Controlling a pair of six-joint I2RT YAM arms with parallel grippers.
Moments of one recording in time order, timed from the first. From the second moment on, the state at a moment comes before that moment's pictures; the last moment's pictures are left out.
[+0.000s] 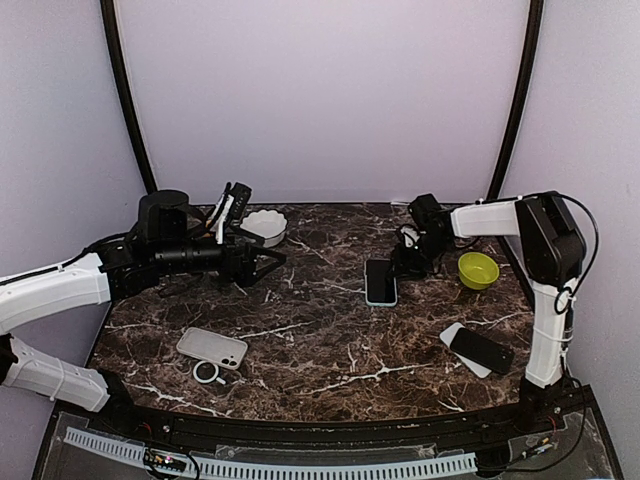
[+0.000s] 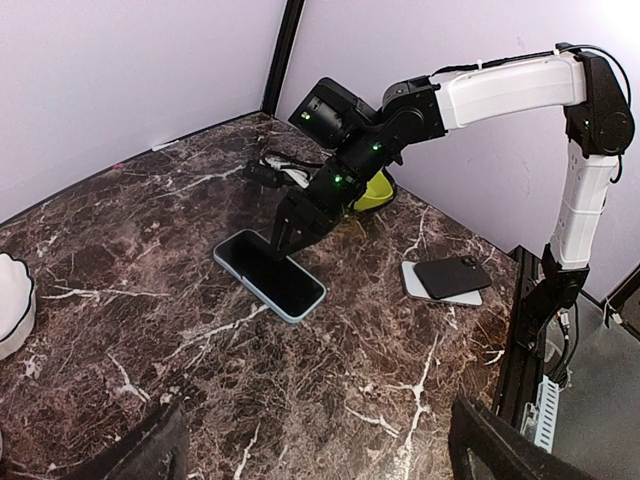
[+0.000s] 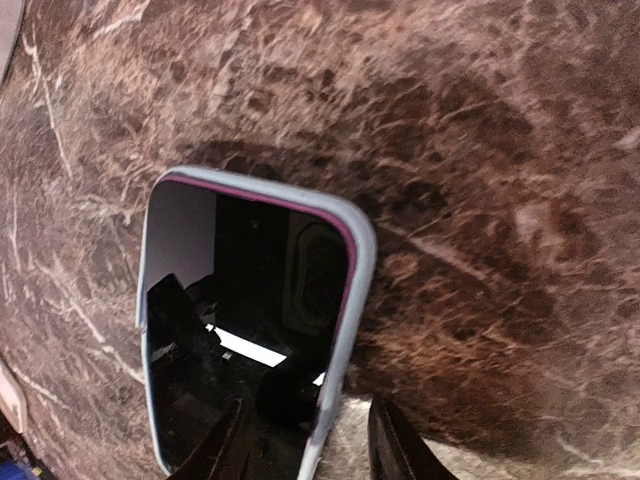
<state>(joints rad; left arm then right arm) -0.72 1.16 0.86 -0.03 0.34 -0.18 0.40 2.05 1.40 -0.53 -0.32 0.35</state>
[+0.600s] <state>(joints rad) -0.72 1.16 0.86 -0.03 0.34 -0.17 0.66 1.90 1.43 -0.78 0.17 0.35</state>
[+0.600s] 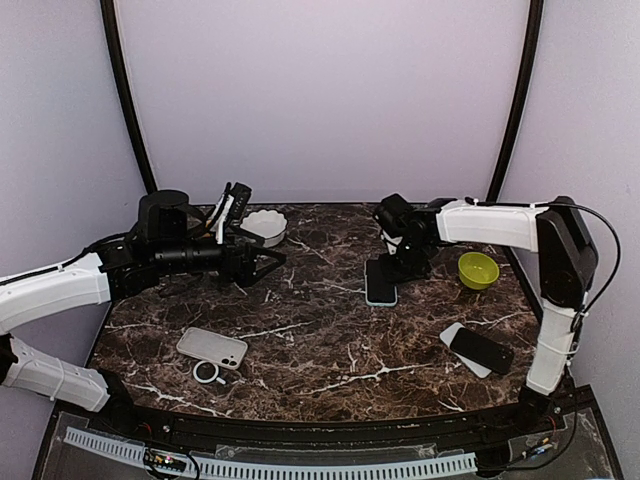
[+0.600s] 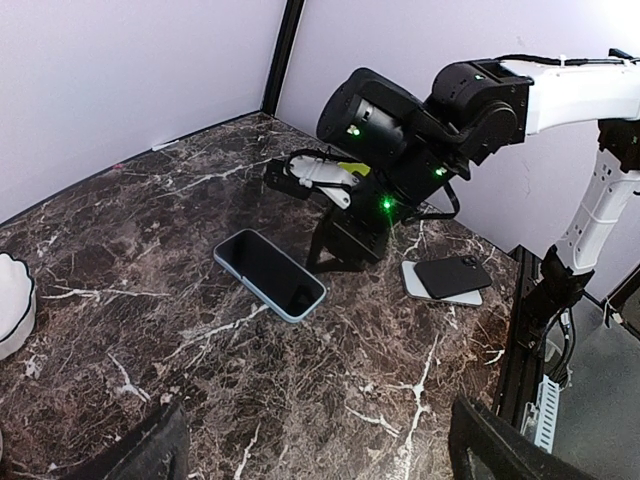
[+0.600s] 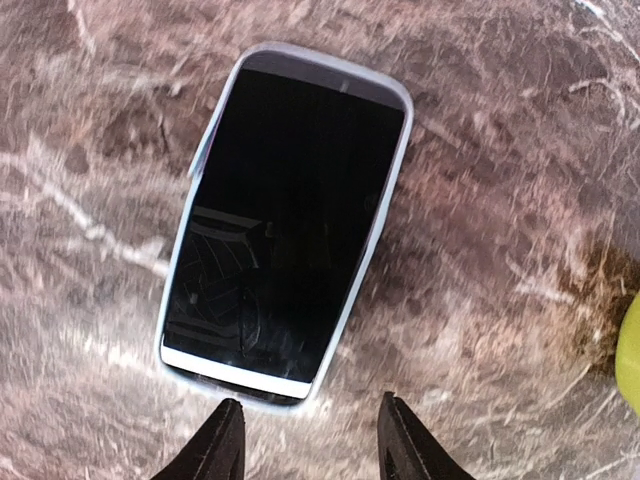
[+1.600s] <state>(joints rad) -0.72 1.16 0.86 -0.05 0.34 -0.17 0.72 1.94 1.33 -0.80 0.11 0.41</state>
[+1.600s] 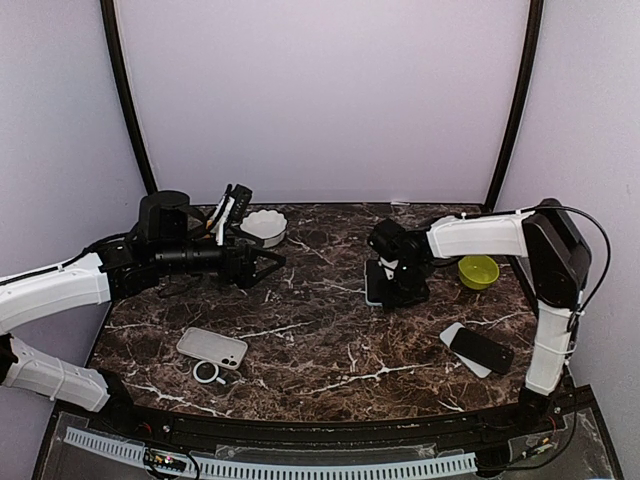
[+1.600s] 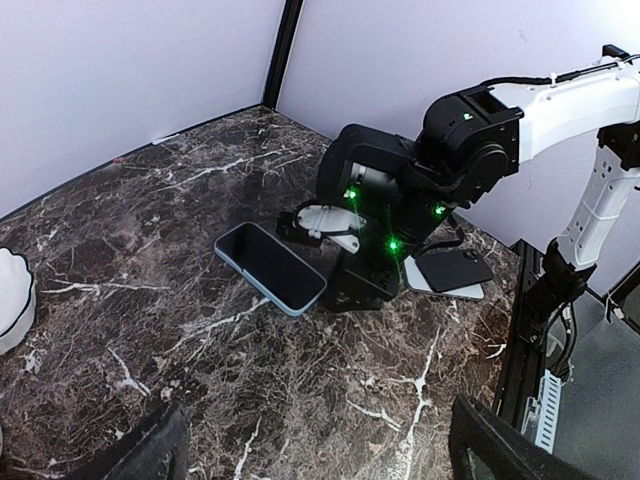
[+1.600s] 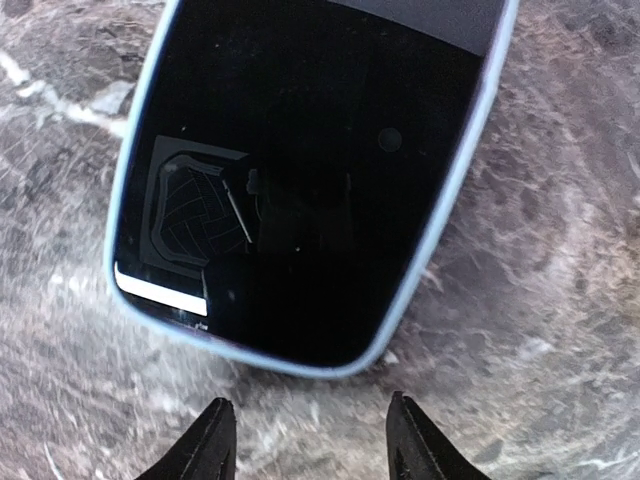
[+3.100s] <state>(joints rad) -0.37 1.27 0.62 -0.71 -0.04 -0.68 0.87 1.77 1.17 -0.57 -0.05 0.17</state>
